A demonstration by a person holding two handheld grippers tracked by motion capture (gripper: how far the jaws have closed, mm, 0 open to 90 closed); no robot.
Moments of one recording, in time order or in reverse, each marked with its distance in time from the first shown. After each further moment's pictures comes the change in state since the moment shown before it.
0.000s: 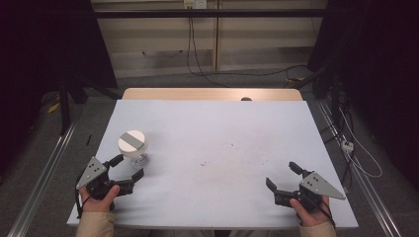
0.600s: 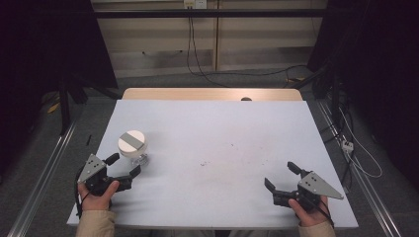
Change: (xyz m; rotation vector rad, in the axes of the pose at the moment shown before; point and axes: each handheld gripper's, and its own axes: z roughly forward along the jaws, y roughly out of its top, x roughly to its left) left arm 0.013 -0.002 0.005 0.042 0.074 -0.012; right arm 0.003 0.000 0.002 -0.001 0.012 -0.009
